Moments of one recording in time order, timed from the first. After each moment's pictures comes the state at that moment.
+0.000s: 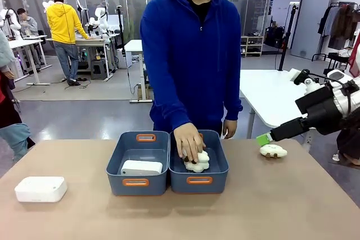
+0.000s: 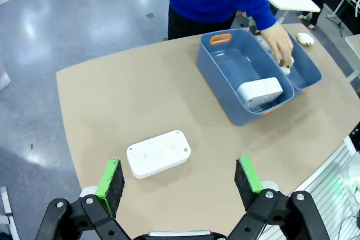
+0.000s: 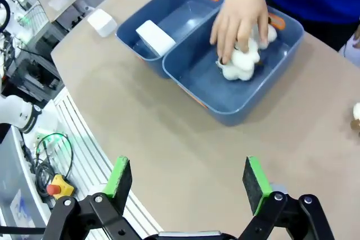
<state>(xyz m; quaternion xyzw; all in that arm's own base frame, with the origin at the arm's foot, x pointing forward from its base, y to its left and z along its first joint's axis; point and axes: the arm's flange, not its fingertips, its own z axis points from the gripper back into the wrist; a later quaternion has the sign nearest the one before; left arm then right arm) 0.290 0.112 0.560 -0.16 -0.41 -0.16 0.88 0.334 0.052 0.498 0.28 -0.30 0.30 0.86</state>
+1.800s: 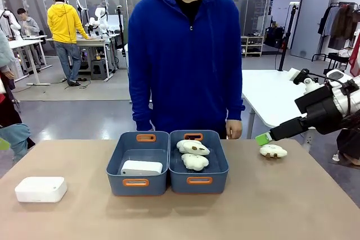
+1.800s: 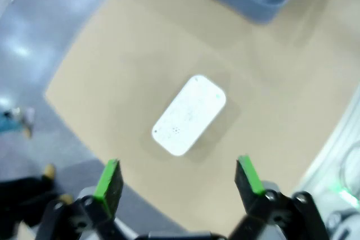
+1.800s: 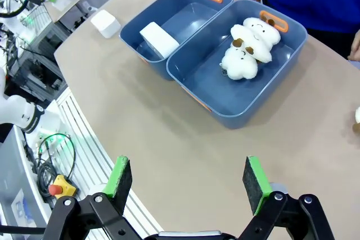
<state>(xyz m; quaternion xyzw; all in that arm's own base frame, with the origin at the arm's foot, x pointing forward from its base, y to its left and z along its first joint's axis) 0.381 0.050 0.507 0.01 -0.23 -0.47 0.85 0.334 0.054 0.502 0.29 -0.31 0.30 0.85</state>
